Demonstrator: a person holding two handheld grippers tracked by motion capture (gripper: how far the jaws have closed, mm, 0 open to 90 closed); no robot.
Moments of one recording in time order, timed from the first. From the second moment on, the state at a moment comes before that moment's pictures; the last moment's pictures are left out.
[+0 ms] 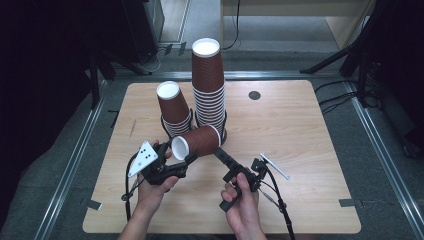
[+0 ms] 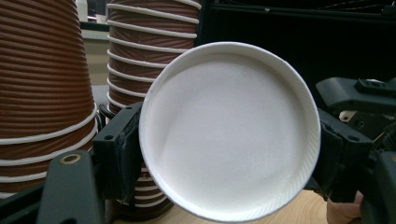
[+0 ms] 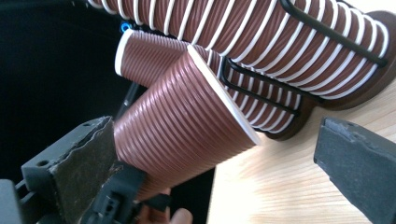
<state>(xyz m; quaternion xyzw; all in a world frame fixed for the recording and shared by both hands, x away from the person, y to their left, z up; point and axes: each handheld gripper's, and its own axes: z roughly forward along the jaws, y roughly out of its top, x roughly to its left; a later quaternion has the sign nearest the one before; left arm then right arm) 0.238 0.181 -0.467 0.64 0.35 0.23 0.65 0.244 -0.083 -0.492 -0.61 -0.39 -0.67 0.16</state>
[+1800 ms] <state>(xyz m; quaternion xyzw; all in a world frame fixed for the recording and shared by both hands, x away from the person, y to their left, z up) 0.235 0.165 -0.476 0.66 0.33 0.24 0.63 0.274 -0.036 -0.499 -0.72 -0.20 -0.58 0.33</state>
